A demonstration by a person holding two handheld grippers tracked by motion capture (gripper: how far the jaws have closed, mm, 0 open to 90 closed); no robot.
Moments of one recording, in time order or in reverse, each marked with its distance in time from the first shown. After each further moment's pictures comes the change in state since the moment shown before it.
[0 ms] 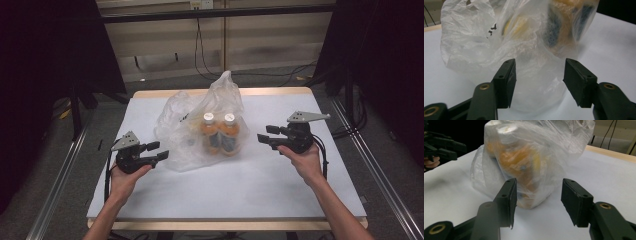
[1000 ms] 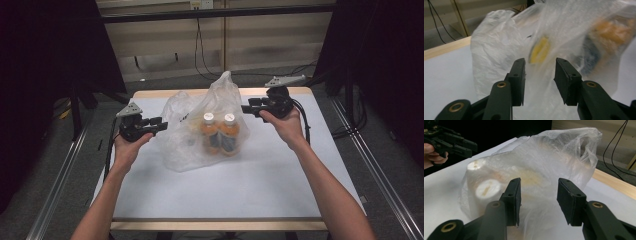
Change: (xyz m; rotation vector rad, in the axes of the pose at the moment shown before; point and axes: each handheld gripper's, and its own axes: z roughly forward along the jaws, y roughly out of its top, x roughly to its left) left arm 0.058 0.054 0.033 0.021 0.039 -0.002; right arm -0.019 0.082 0.055 0.057 0.027 -0.070
